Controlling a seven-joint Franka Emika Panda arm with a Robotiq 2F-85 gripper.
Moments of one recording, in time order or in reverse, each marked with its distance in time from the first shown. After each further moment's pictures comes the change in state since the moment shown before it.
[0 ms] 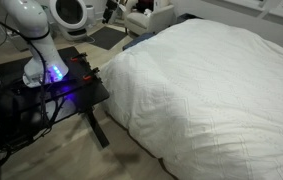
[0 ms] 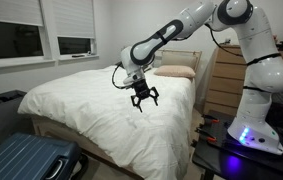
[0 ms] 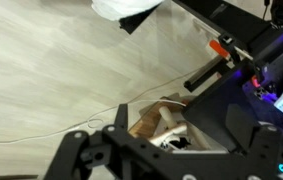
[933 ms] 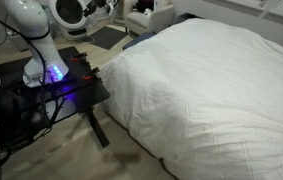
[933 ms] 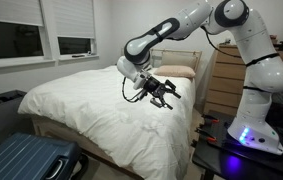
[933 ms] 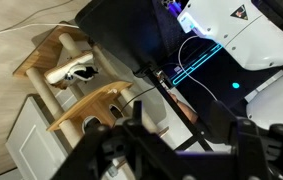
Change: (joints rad) arm -0.003 0.065 0.076 0.098 0.119 -0.615 -0.024
